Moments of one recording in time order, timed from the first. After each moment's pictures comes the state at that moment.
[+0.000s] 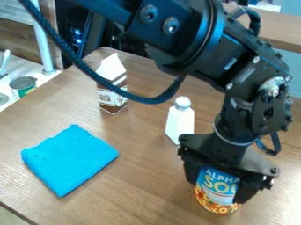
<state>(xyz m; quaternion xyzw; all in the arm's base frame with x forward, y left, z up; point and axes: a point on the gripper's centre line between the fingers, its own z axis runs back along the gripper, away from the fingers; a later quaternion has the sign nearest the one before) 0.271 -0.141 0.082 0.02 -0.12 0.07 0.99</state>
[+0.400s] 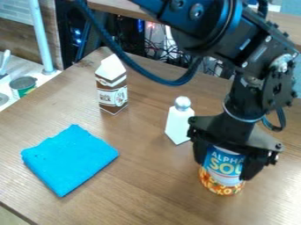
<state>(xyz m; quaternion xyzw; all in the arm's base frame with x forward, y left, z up) 0.303 -0.136 0.085 0.03 -0.12 0.09 0.99</state>
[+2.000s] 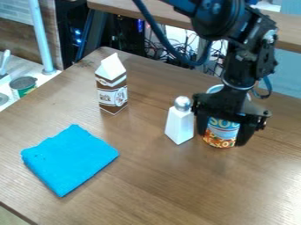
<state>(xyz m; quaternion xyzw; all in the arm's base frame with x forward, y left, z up) 0.366 -0.110 0.066 0.02 -0.08 0.11 0.99</state>
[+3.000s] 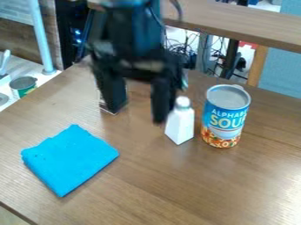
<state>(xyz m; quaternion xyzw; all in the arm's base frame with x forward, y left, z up) 0.232 -0.046 0.179 -0.05 -0.03 0.04 1.00</state>
